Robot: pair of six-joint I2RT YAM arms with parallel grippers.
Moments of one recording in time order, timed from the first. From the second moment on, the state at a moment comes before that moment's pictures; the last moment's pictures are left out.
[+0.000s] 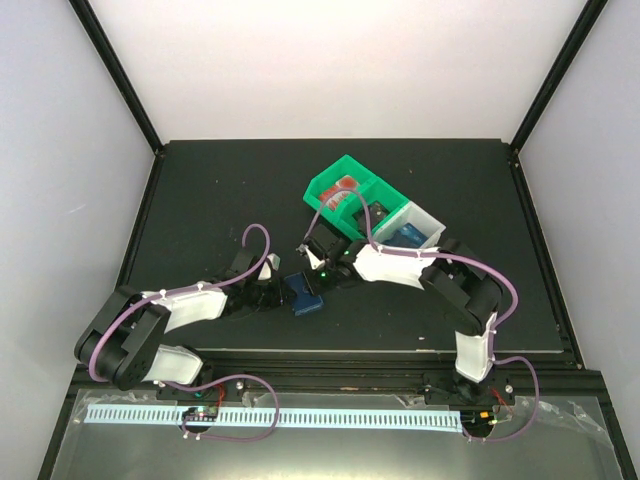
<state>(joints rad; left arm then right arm) -0.49 1.36 0.41 -0.01 0.38 -0.76 0.91 1.90 1.18 -0.37 -0.22 0.44</state>
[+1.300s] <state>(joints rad) -0.49 1.10 0.52 -0.31 0.20 -0.73 0.92 1.70 1.22 -0.50 0.08 0.47</state>
